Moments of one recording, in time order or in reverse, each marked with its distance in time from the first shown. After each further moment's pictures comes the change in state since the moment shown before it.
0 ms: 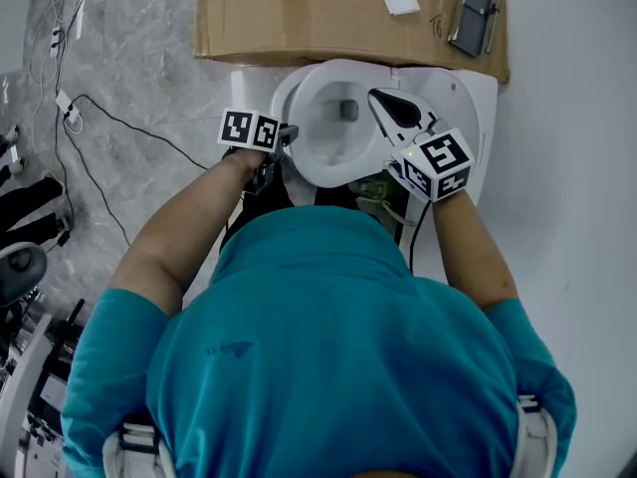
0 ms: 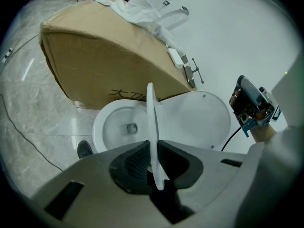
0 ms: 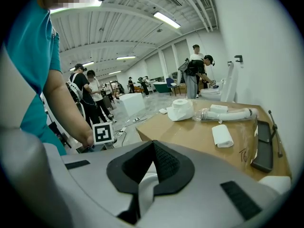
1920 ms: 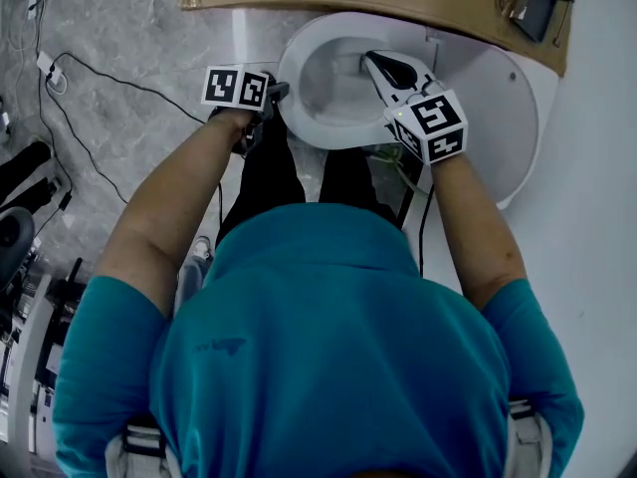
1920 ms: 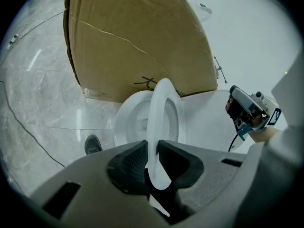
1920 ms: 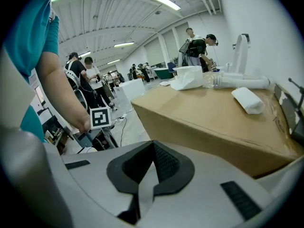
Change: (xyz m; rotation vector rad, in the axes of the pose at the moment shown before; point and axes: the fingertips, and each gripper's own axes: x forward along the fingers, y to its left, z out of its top) left arm 0.045 0.119 -0.010 -0.092 0.052 0.037; right arm 0.121 -0.010 -0.111 0.023 0.156 0.039
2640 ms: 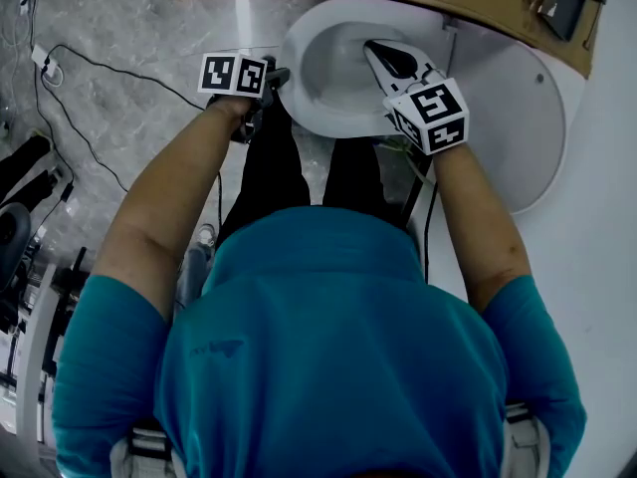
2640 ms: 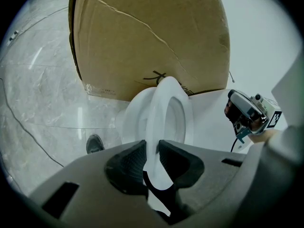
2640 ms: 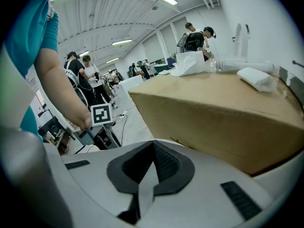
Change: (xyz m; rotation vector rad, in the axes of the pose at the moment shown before) left arm 0.026 0.036 0.000 -0.017 0.016 0.008; right arm 0.042 -0.001 -0.039 0.029 0.034 0.024
